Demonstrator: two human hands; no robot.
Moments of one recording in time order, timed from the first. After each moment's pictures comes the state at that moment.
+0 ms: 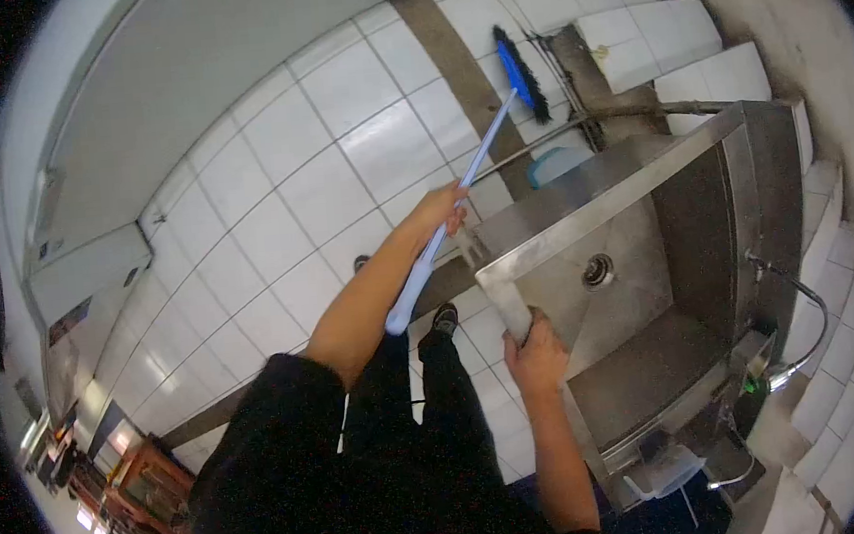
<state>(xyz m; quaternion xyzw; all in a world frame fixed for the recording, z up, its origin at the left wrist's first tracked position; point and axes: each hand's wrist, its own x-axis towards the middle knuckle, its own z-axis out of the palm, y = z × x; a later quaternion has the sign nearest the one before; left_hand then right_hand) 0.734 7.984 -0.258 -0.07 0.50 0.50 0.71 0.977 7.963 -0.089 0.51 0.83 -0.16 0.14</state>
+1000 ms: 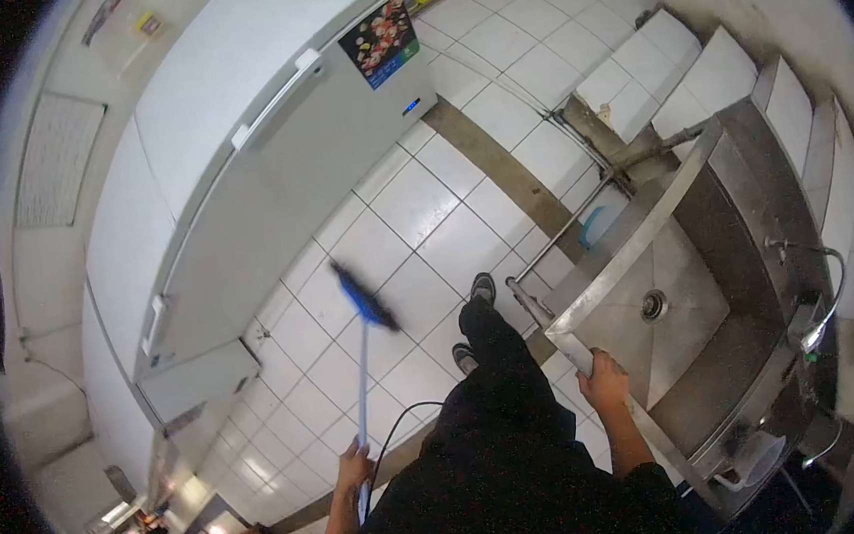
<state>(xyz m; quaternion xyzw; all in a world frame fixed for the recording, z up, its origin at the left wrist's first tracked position) 0.653 7.581 -0.020 -0.19 0.80 0.26 0.51 0.972 7.968 -0.075 0.50 0.83 -0.21 0.10</state>
